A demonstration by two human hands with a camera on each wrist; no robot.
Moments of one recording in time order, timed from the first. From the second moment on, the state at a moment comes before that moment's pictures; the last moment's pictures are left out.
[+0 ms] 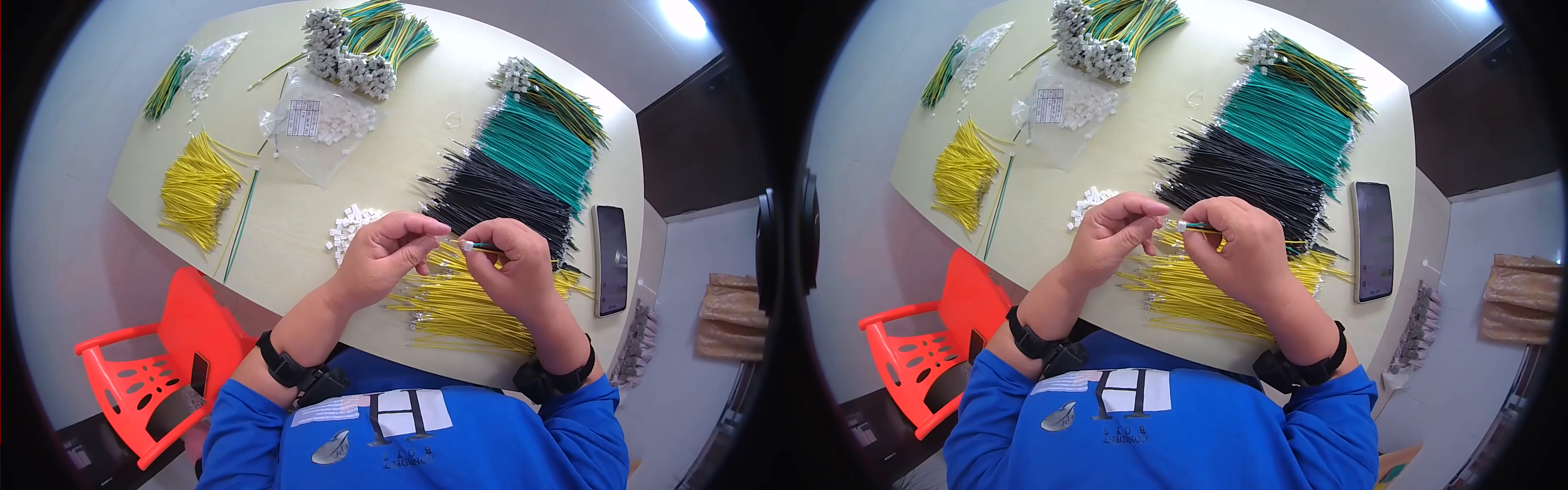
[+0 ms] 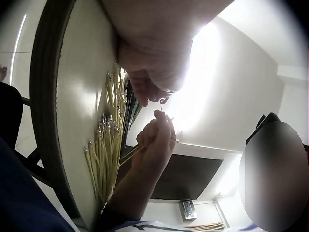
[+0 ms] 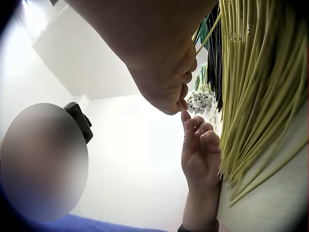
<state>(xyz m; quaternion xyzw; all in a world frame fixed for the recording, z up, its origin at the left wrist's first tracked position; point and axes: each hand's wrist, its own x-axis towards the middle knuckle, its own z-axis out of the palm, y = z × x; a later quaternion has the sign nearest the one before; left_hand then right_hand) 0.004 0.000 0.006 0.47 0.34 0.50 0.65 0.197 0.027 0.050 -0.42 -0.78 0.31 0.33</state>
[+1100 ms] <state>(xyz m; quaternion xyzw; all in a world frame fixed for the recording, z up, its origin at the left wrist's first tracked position) 0.007 -0.002 0.002 0.49 0.35 0.48 0.64 0.194 0.023 0.051 -0.44 -0.79 0.33 0.27</state>
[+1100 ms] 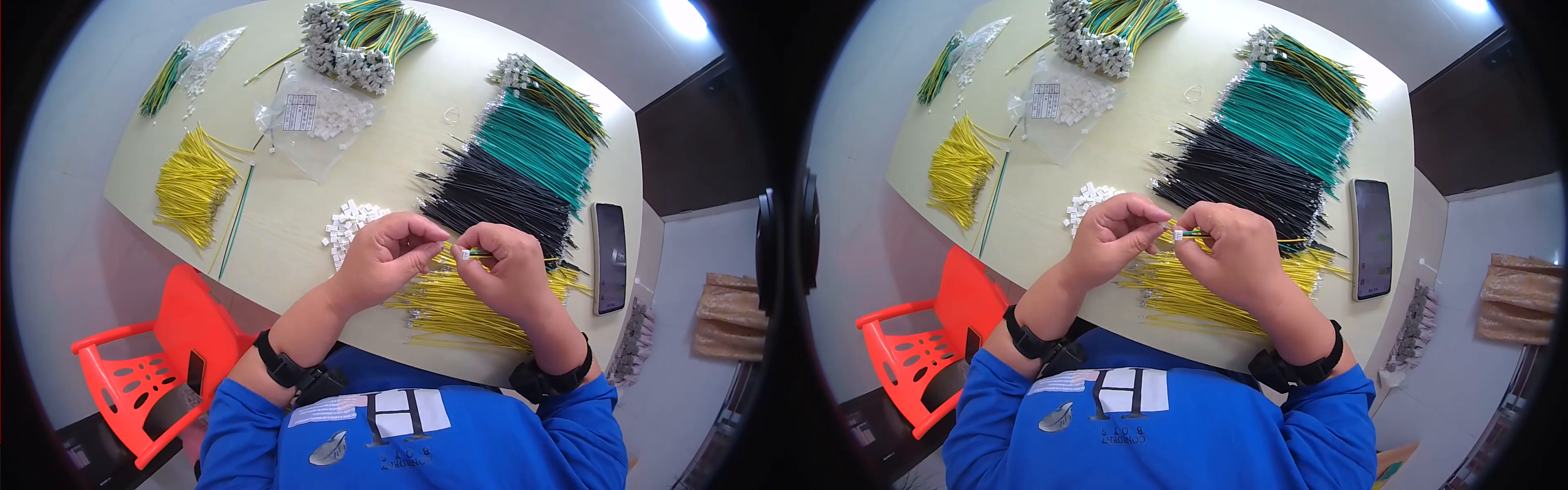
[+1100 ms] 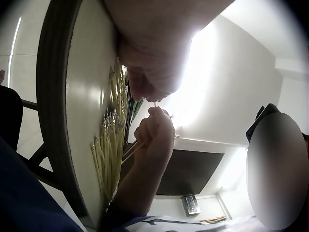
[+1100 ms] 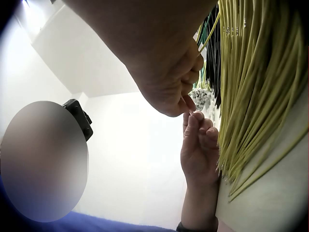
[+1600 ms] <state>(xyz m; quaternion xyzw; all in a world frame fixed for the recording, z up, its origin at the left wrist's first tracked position) 0.010 -0.001 -0.001 0.53 0.35 0.48 0.60 0.196 0.025 0.051 -0.45 -0.78 0.37 0.24</state>
